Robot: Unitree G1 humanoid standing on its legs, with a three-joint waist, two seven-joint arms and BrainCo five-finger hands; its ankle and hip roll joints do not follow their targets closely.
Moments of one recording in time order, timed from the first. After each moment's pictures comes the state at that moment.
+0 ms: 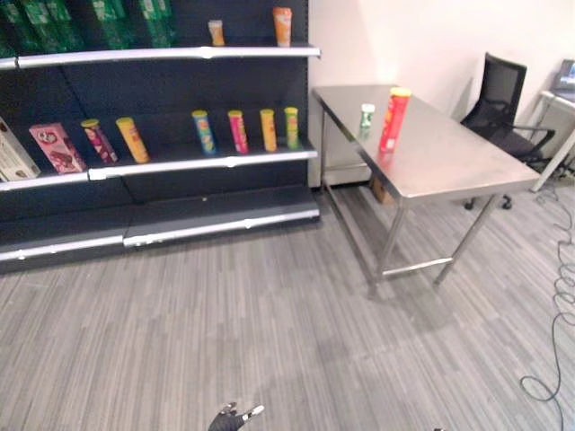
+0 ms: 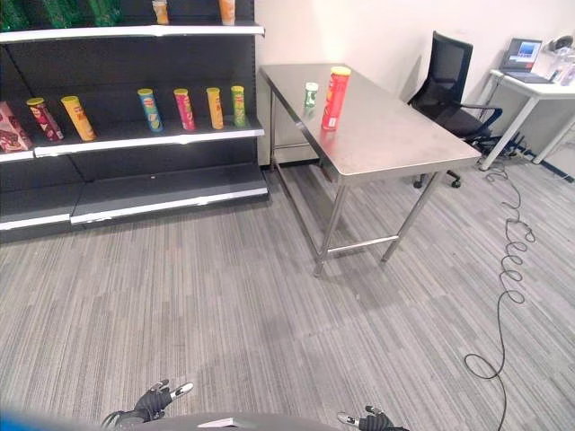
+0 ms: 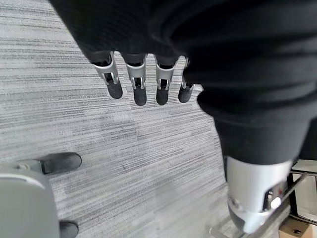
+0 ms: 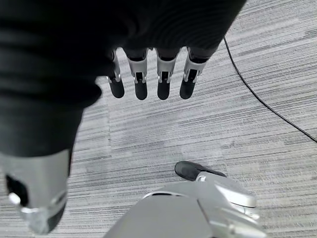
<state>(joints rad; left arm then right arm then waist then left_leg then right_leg) 0.06 0.24 -0.19 1.15 -0.30 -0.13 0.05 0.07 -0.23 0.25 1.22 0.17 -0.08 -0.03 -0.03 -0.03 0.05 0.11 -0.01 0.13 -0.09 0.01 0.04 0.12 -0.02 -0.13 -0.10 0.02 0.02</state>
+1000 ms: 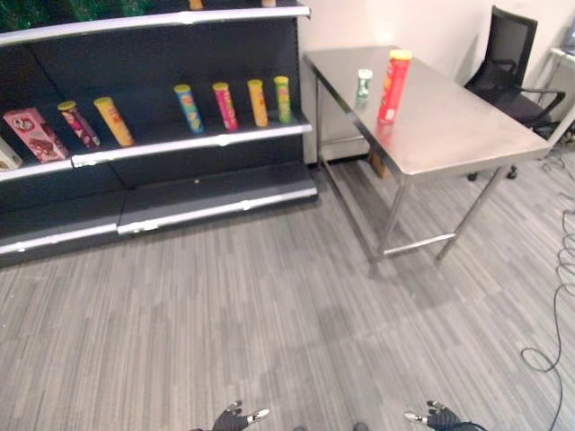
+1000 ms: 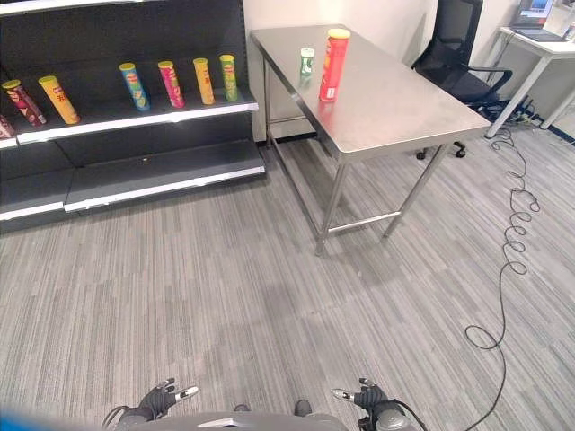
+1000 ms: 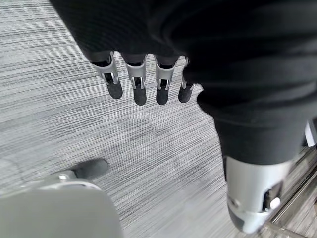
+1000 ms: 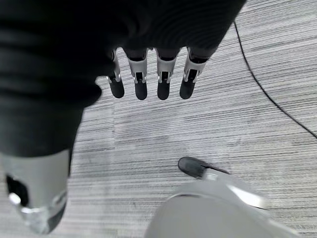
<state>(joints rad) 0.02 0.25 -0.23 1.17 -0.21 -0.13 0.03 -0.06 -0.27 0.29 1.18 0.15 -0.08 -0.03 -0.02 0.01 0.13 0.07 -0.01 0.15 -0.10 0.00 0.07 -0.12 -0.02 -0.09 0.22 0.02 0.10</state>
